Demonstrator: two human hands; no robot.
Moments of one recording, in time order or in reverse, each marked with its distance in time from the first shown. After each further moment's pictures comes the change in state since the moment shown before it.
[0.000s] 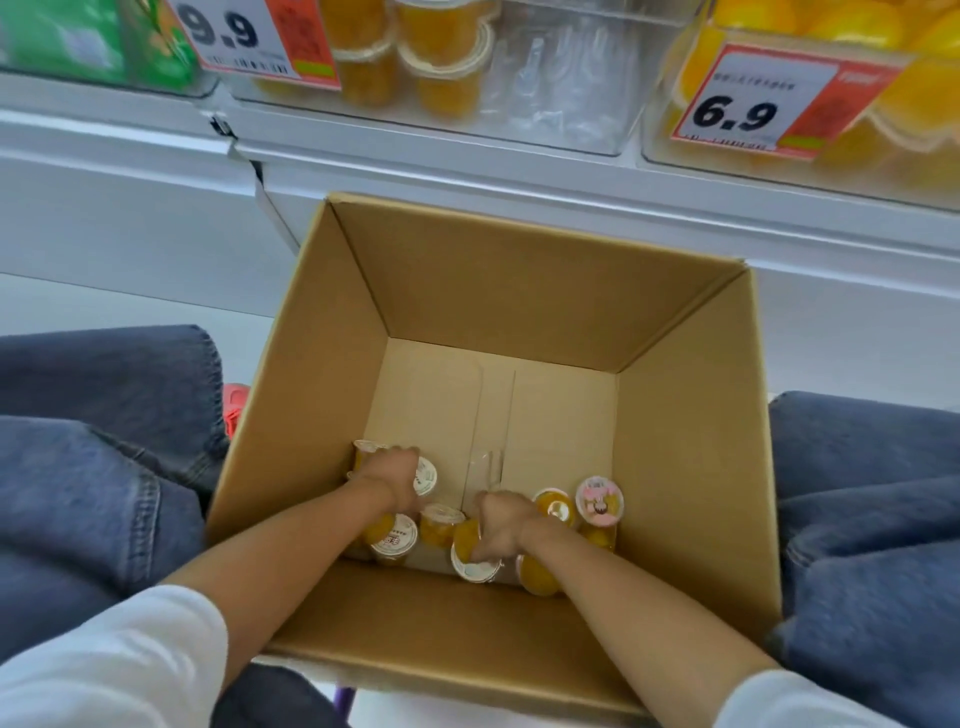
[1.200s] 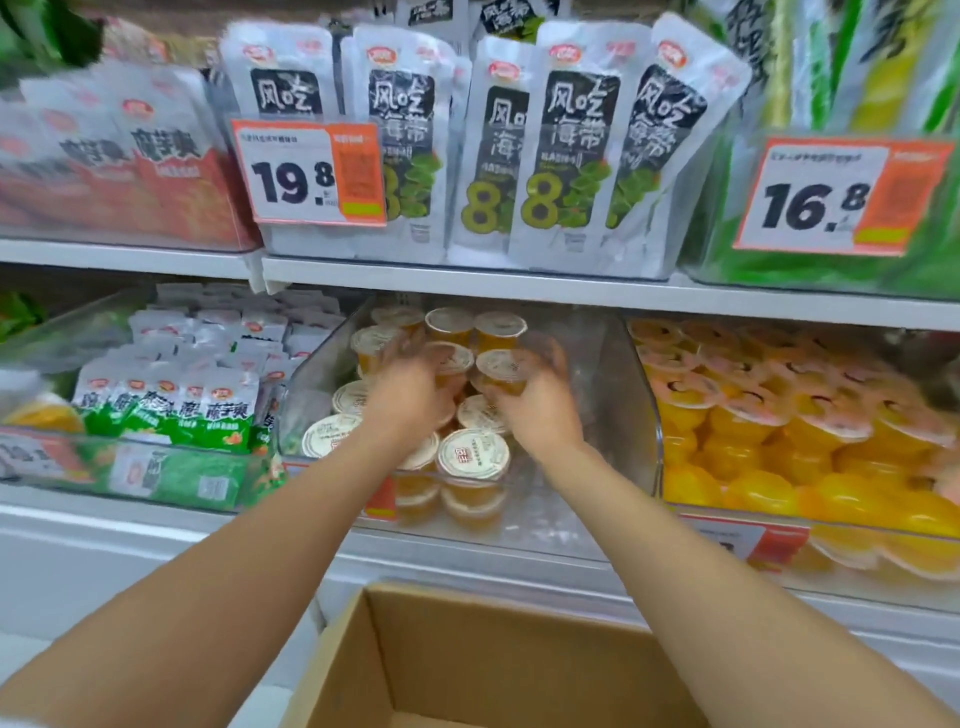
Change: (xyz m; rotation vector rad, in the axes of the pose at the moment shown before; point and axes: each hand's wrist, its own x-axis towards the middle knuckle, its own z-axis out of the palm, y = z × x) left_hand -0.052 0.020 -0.460 -0.225 1.248 0.184; right_hand -0.096 -0.100 -0.455 0.378 1.441 -0.282
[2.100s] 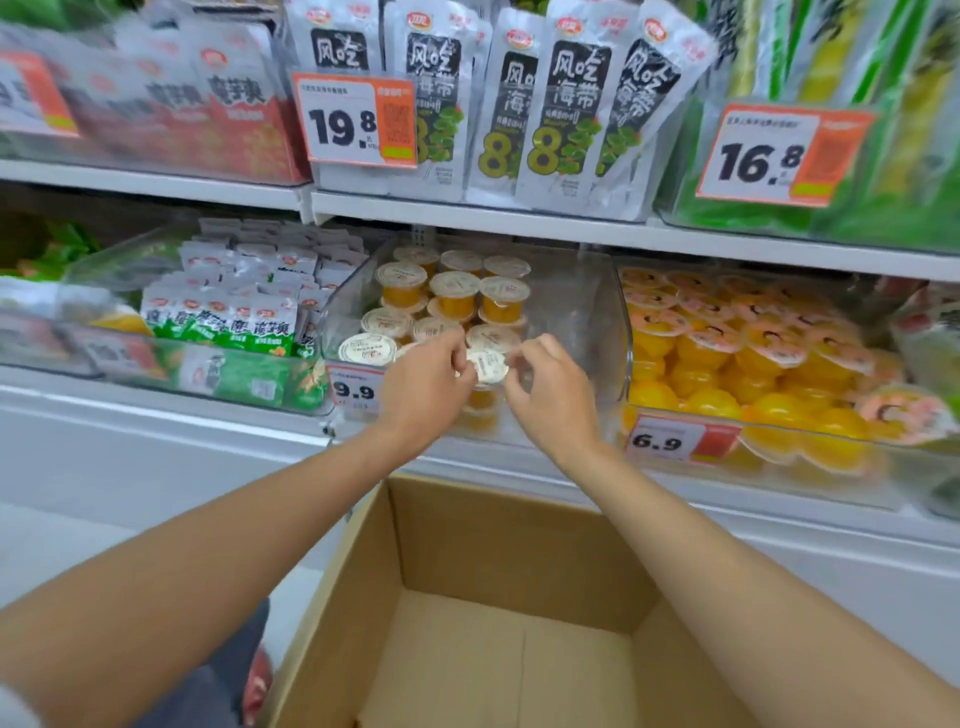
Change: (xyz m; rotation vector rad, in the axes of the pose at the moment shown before) left_hand -0.119 0.039 -0.040 -0.283 0.115 0.007; right_hand -0.107 -0.014 -0.042 -0.088 0.075 -0.315
